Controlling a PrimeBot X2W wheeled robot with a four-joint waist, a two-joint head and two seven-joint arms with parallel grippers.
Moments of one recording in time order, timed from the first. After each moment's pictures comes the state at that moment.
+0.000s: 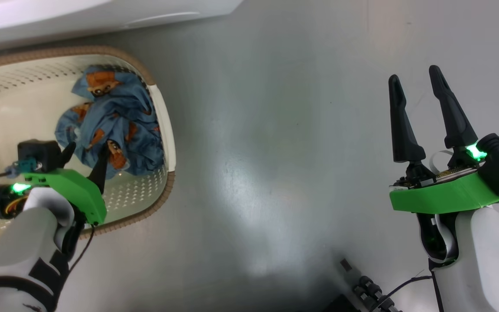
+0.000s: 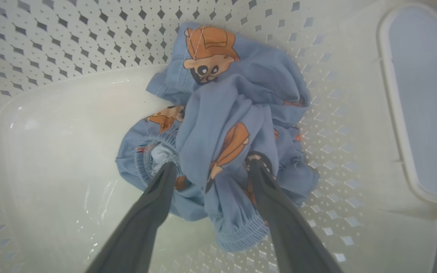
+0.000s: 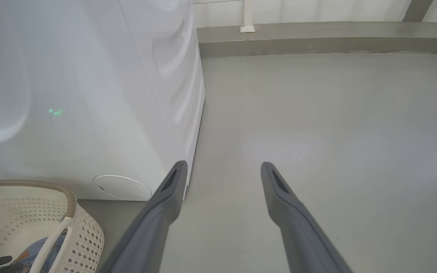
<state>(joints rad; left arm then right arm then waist) -0.83 0.26 -0.62 1.05 -0.67 -0.13 -0.26 -0.40 -0.06 0.07 0.05 0.23 0.13 -0.26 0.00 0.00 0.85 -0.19</state>
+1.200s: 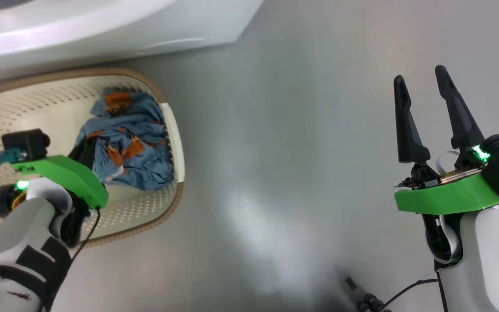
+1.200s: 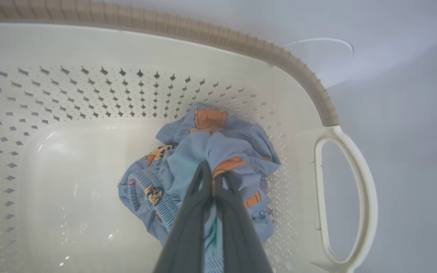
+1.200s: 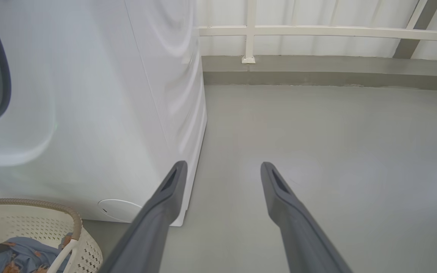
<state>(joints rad) -0.90 0.31 -0.90 1.01 -1.16 -0.13 -0.25 -0.40 -0.07 0.06 0.03 0.19 0.13 -0.26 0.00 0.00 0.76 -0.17</state>
